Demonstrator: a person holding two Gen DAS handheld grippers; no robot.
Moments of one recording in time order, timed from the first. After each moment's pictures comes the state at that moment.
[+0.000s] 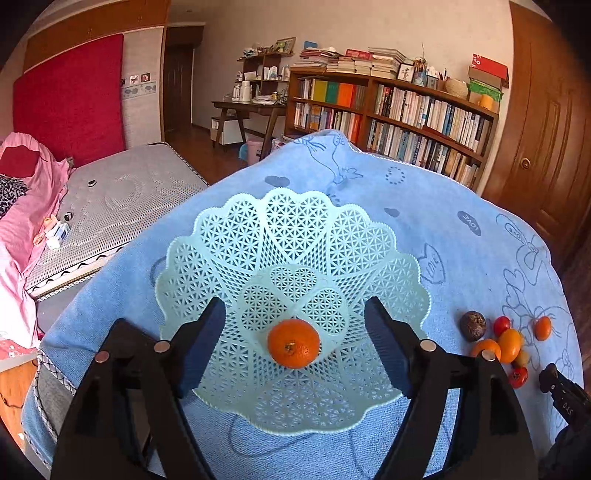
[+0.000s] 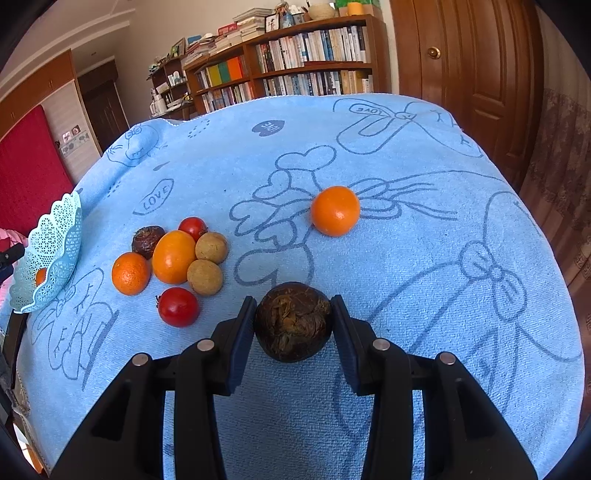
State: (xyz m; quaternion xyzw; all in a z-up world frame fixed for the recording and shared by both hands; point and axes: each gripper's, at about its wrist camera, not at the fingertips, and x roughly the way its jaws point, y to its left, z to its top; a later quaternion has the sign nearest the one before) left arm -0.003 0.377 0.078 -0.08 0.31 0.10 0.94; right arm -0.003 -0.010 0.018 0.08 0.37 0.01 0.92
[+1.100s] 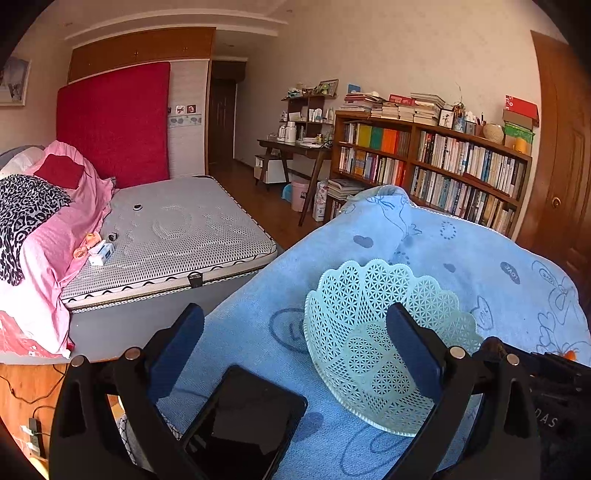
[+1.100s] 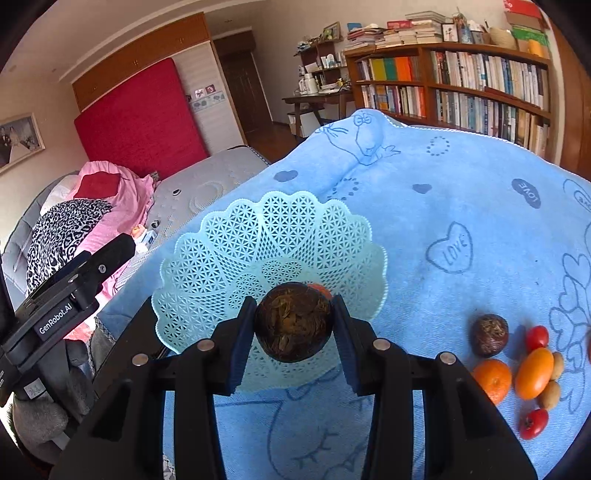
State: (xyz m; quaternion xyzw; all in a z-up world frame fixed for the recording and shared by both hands) left arm -0.046 0.452 0.110 -0.08 0.23 0.18 0.95; right arm 0.032 0.252 0.083 0.02 0.36 0.28 0.89
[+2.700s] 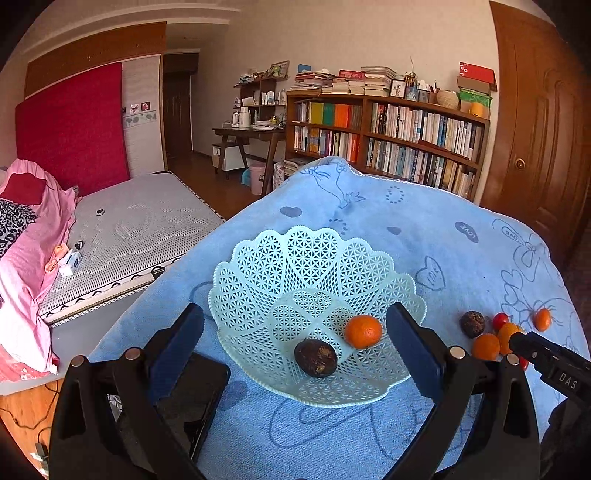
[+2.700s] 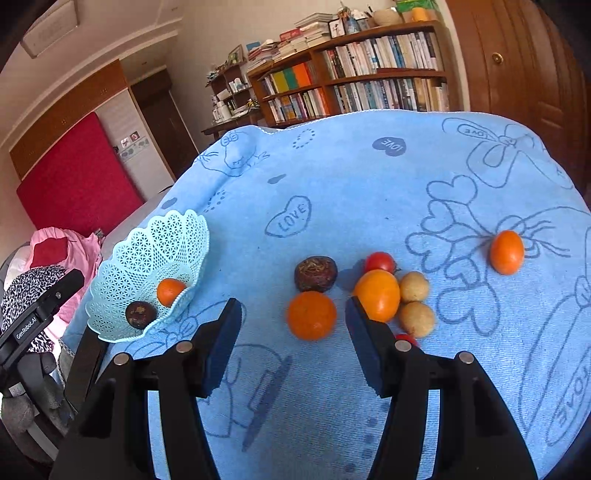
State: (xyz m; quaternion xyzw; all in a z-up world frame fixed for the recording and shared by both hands) left arm -0.040 0.381 0.102 -0.04 0.27 0.10 0.96; right arm 0.011 0.098 0.057 0.12 0.35 0.13 0.92
